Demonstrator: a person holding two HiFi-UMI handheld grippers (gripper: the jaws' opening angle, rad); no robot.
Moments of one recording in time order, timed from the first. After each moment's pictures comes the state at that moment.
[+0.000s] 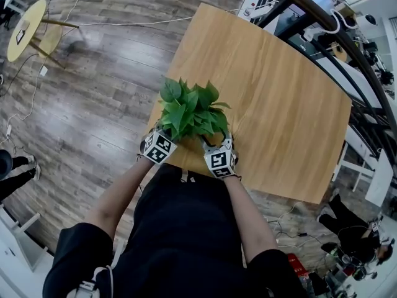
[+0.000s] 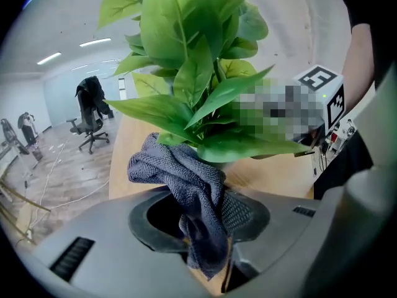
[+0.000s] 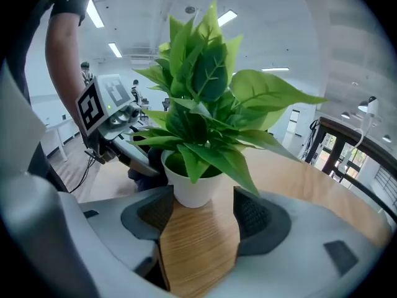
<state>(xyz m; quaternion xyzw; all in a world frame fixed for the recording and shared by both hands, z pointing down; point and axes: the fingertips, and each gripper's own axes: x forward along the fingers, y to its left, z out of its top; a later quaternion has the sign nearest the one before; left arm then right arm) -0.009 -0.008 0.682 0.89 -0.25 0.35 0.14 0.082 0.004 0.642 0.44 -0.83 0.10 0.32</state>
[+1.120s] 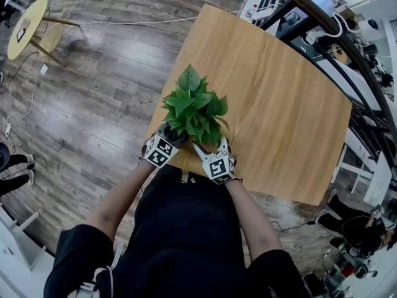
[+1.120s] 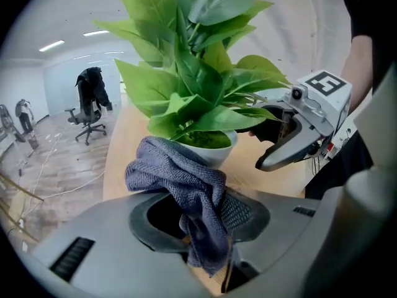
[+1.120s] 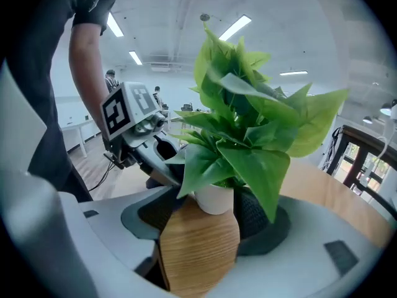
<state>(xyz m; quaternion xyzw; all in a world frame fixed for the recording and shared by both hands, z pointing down) -0.011 0.009 0.685 0.89 -0.24 0.35 0.18 0.045 0.025 0.632 0.37 -0.88 0.07 0.31</state>
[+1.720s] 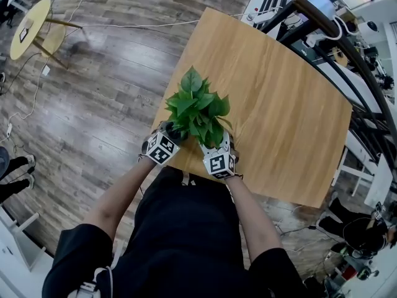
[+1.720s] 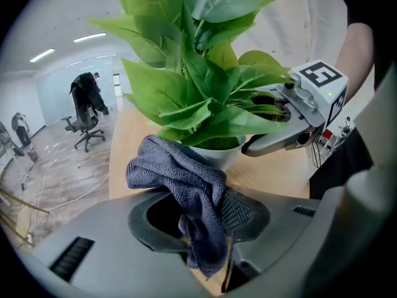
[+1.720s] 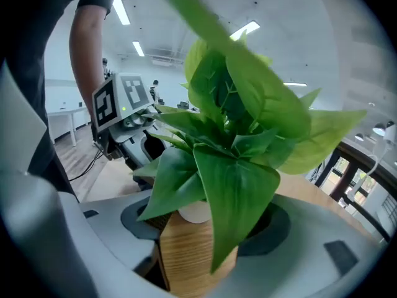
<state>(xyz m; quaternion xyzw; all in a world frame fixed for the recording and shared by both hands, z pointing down) -0.013 -0.008 0.686 0.89 -0.23 0.37 0.15 0.054 -0.005 0.631 0.39 -0.86 0.03 0.32</state>
